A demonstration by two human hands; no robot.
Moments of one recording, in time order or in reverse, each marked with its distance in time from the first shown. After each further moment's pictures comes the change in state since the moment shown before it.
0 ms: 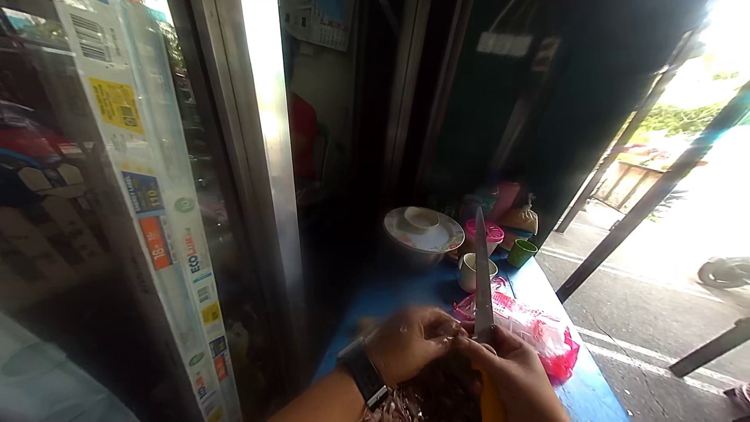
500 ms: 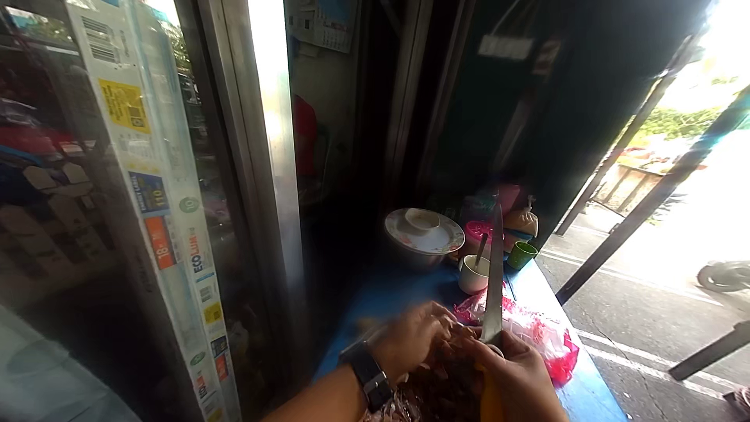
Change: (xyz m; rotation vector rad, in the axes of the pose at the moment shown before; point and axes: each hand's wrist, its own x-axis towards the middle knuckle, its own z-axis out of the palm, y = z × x) left_hand 0.004 0.011 0.004 -0.461 0.035 -0.353; right_hand -0.001 0.001 0.000 0.024 0.022 -0.057
